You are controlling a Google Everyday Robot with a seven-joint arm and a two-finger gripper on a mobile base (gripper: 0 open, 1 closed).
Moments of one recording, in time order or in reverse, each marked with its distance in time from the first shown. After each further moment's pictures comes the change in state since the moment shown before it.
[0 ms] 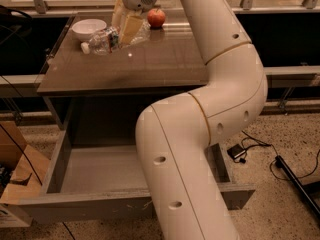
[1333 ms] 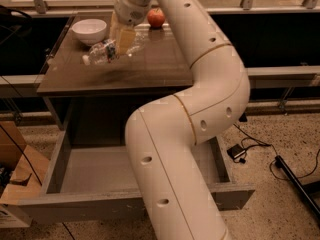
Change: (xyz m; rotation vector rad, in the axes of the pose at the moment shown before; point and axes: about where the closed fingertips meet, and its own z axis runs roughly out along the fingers) arm 0.022 -0.017 0.053 -0.013 0.081 0.020
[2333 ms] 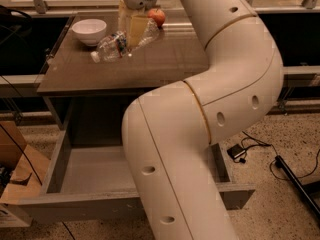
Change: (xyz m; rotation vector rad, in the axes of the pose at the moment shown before) arm -0.011 0.040 -0.064 -0.087 0.075 -0.049
